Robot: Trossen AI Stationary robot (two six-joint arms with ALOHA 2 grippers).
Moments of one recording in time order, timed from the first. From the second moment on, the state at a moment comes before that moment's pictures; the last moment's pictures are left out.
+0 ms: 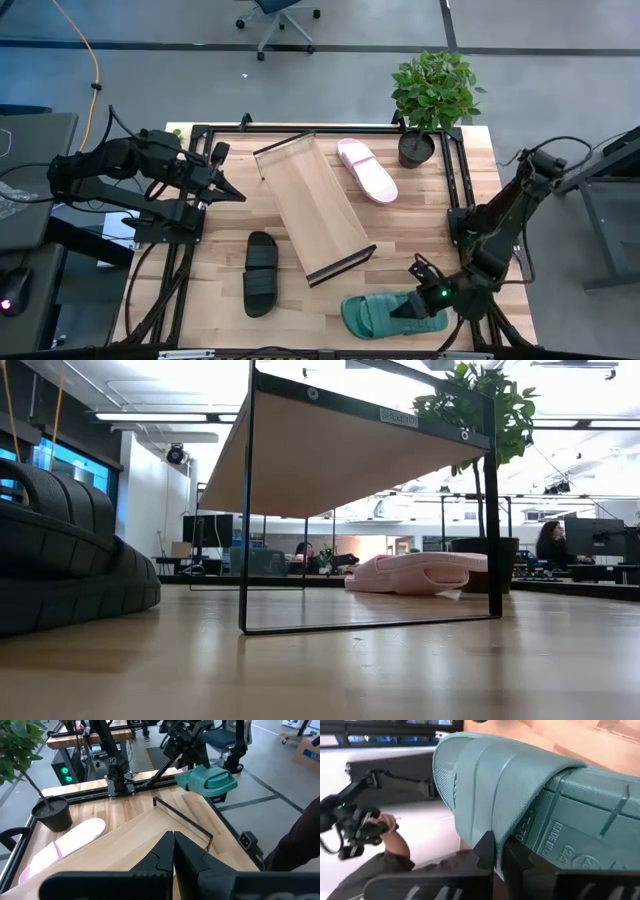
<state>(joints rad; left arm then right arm) 0.07 0.84 1.24 -0.76 0.19 0.13 0.94 1.30 0.97 -0.18 0.45 1.87</state>
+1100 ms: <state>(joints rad) 0.07 0.84 1.24 -0.76 0.09 0.05 0.98 1.01 0.97 -0.19 0.51 1.54</state>
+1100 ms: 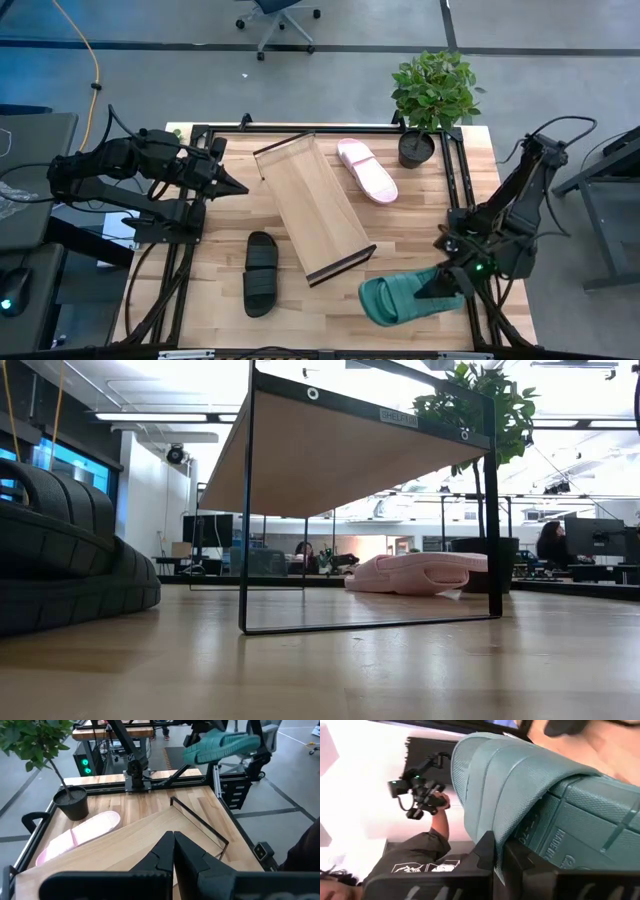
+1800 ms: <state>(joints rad) 0.07 0.84 1.24 -0.76 0.08 0.05 0.98 0.84 0.97 -0.36 0.55 1.42</state>
